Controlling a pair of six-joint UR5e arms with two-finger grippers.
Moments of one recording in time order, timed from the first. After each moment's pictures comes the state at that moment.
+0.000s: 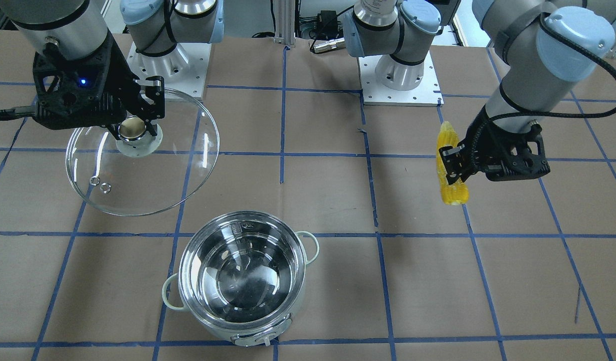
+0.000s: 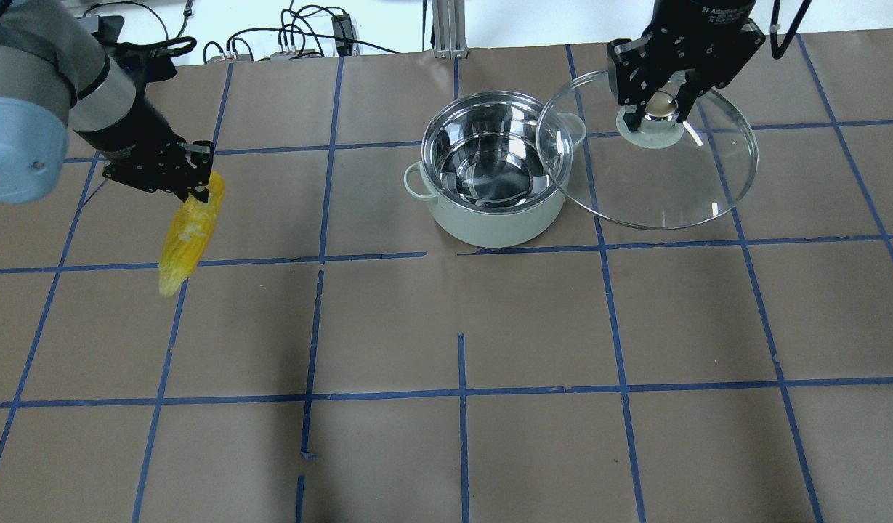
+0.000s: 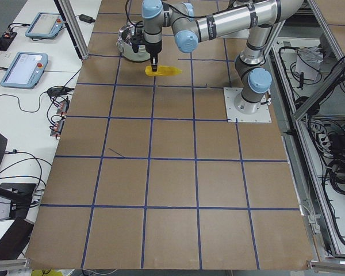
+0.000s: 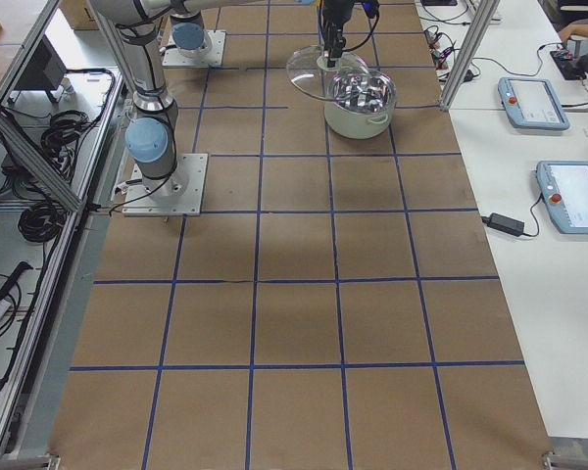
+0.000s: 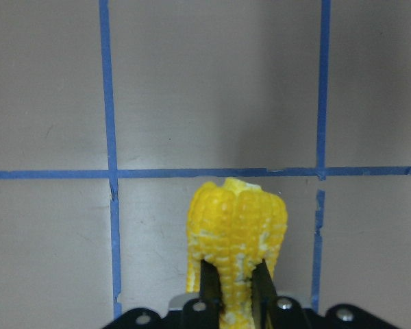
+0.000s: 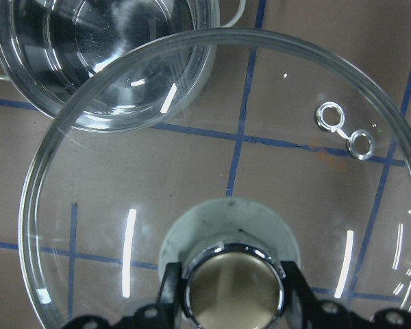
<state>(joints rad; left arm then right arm) -1.43 -1.65 -1.67 -1.37 1.55 0.01 1.61 -1.45 1.34 -1.41 -1.56 -0.13</state>
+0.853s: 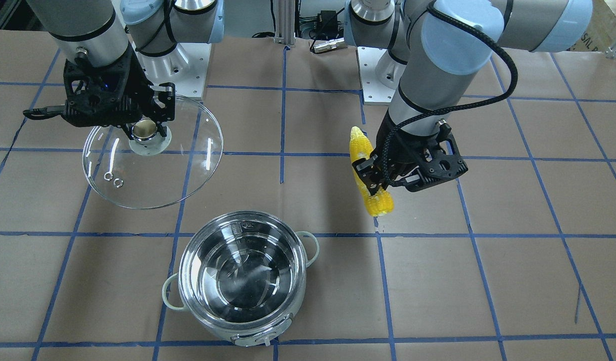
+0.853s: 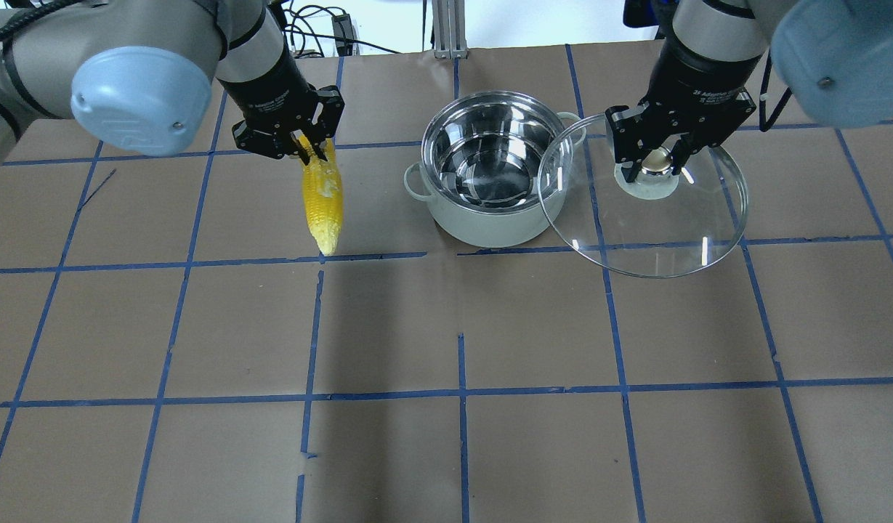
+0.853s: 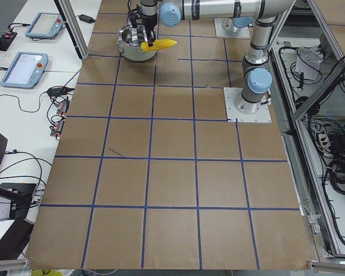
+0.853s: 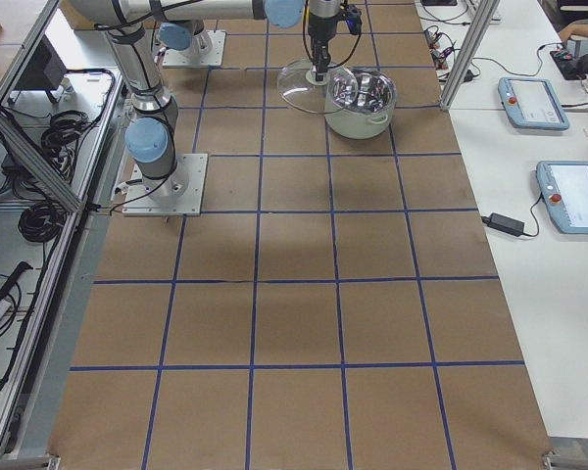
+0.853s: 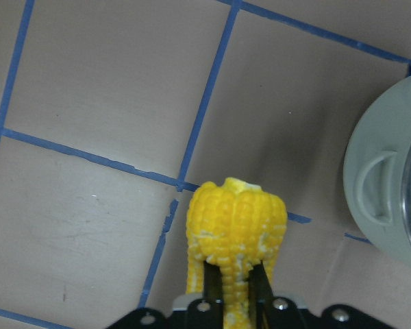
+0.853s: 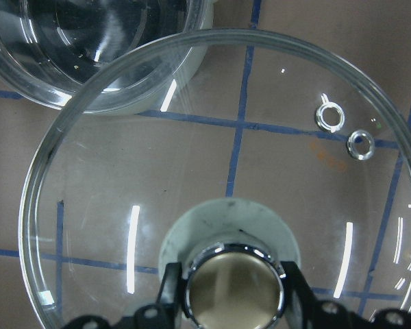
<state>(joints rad) -1.69 -1.77 -1.52 -1.35 1.51 -0.52 1.60 -1.54 1.54 -1.54 -1.57 -0.11</state>
